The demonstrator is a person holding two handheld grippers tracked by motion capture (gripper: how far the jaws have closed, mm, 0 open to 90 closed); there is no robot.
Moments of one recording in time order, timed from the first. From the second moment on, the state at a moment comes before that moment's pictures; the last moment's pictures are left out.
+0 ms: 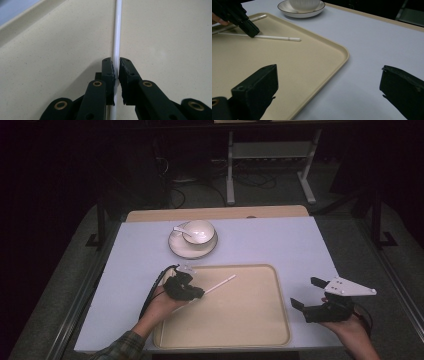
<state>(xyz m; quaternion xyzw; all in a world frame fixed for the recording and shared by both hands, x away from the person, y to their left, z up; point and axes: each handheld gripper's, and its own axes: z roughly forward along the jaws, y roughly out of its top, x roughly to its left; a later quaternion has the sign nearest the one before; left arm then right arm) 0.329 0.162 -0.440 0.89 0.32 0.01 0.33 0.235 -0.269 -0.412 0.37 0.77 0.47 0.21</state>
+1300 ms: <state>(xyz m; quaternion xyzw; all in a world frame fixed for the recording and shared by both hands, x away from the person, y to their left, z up) 0.375 0.070 -0.425 0.90 0.24 0.00 0.37 0.235 -0.270 -0.411 0.37 0.77 0.48 0.21</state>
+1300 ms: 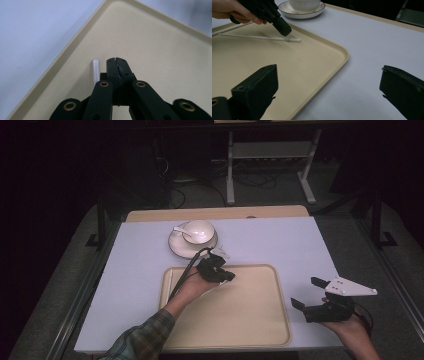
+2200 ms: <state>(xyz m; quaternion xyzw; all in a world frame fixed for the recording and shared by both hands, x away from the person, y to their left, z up) 0.398 0.075 -0.444 0.90 0.27 0.02 0.35 0.235 -0.271 -0.411 0.37 0.77 0.48 0.21</state>
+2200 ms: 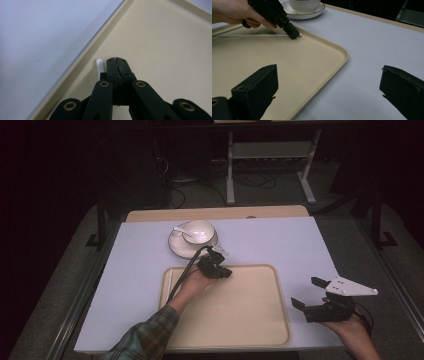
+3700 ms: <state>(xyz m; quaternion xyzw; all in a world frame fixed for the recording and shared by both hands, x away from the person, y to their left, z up) 0.388 0.164 -0.438 0.88 0.35 0.05 0.32 0.233 -0.271 -0.410 0.37 0.76 0.48 0.21</state>
